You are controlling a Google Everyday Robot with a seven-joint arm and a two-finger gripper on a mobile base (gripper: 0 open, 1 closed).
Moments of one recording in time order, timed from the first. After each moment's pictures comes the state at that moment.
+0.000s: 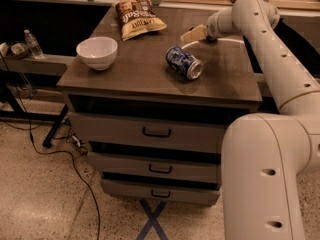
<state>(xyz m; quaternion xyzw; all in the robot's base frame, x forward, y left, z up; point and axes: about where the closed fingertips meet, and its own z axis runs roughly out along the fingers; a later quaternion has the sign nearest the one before) 0.921 -0.173 0.859 -0.27 0.82 0.07 0.50</state>
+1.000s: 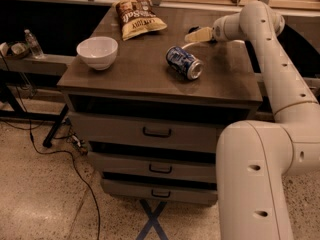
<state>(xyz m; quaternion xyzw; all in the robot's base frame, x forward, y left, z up) 0.928 -0.195 0.839 -0.21 0.83 0.12 0.50</state>
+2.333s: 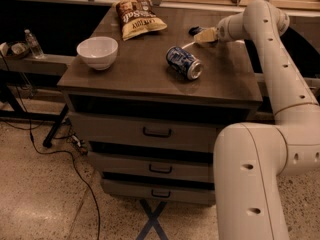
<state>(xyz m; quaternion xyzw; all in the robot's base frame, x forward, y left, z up) 0.929 -0.218 0.836 -0.21 0.84 0.09 0.49</state>
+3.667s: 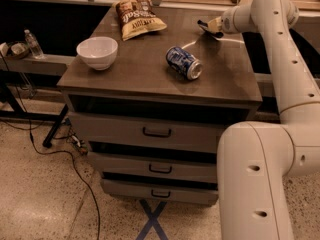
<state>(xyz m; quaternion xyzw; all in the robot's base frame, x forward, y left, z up) 0.919 -0.216 0.877 -0.23 0.82 0.10 0.51</state>
